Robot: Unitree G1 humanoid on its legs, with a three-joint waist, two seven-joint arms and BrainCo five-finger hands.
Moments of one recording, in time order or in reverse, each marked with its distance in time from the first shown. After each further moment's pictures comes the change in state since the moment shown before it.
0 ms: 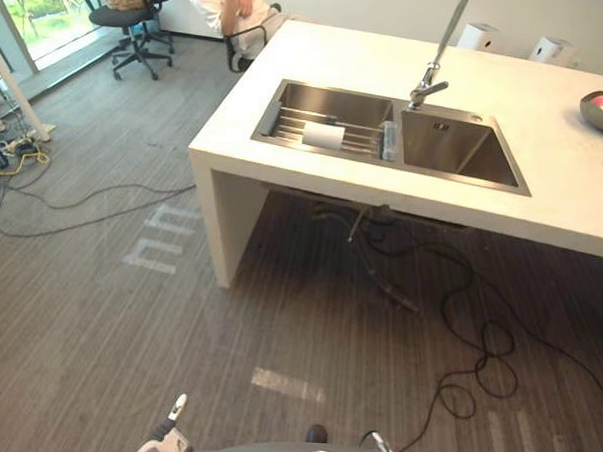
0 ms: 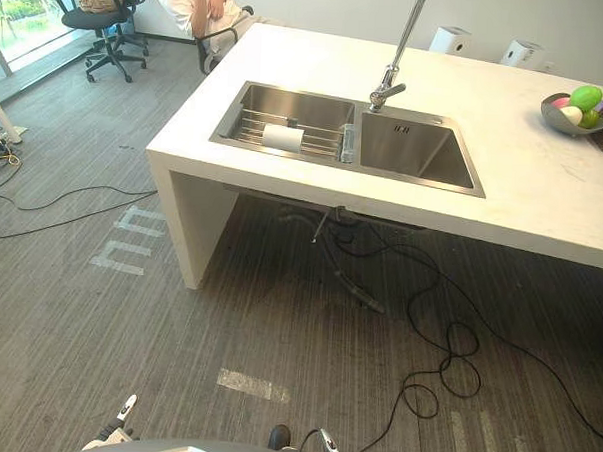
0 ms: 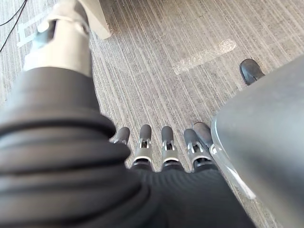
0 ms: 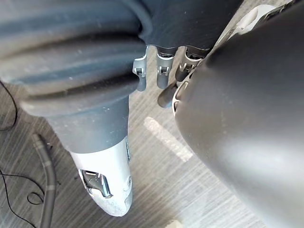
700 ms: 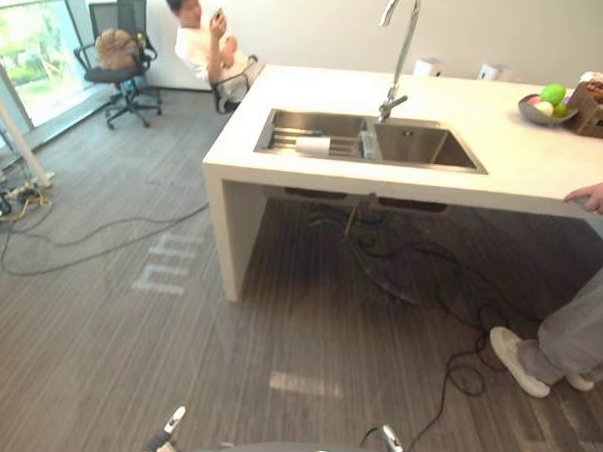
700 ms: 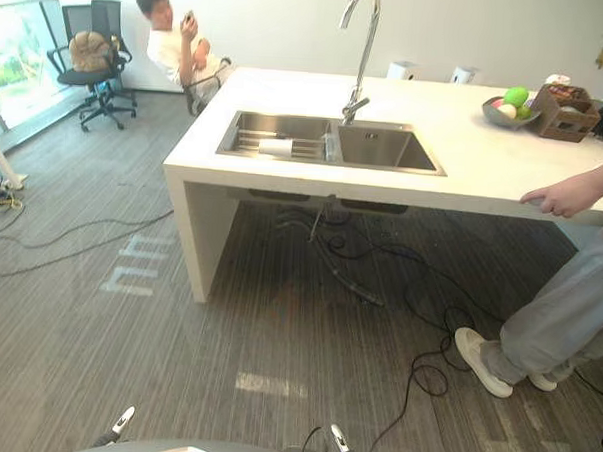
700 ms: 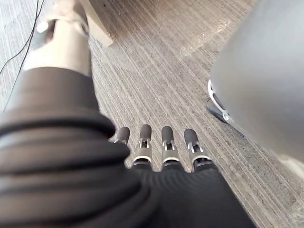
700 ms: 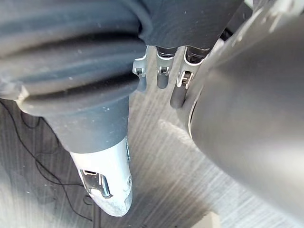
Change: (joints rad) left arm 0.040 0.050 -0.091 0.025 -0.050 0.000 -0.006; right arm -0.035 0.042 -0.230 0.019 -0.115 -0.150 -0.054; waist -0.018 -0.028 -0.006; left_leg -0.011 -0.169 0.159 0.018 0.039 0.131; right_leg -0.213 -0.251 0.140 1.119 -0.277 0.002
